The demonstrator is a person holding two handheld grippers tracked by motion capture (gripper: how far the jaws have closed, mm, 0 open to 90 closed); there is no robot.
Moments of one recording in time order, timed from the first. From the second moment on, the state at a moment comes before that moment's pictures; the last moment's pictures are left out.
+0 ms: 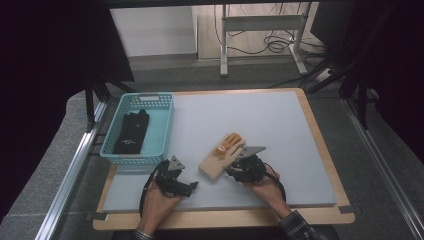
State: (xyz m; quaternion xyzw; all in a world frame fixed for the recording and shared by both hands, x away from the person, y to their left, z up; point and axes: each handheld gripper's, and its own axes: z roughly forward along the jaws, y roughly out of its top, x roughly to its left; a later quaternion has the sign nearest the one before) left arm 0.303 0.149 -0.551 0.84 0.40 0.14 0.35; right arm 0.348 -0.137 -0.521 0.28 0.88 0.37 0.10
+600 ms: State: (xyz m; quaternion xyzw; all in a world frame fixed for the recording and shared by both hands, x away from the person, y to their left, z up) left arm 0.303 0.149 -0.551 0.84 0.40 0.14 0.35; right arm 0.355 -0.190 -0.501 0.32 0.86 0.38 0.15
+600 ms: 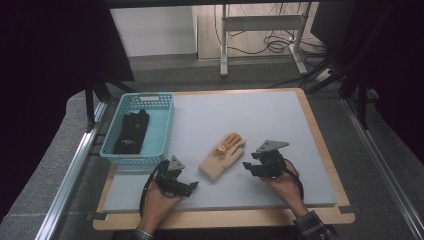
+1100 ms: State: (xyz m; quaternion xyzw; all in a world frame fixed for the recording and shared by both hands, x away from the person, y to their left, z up) left arm 0.303 0.149 -0.551 0.84 0.40 0.14 0.35; right arm 0.358 -0.250 -0.498 0.38 0.83 0.37 0.18
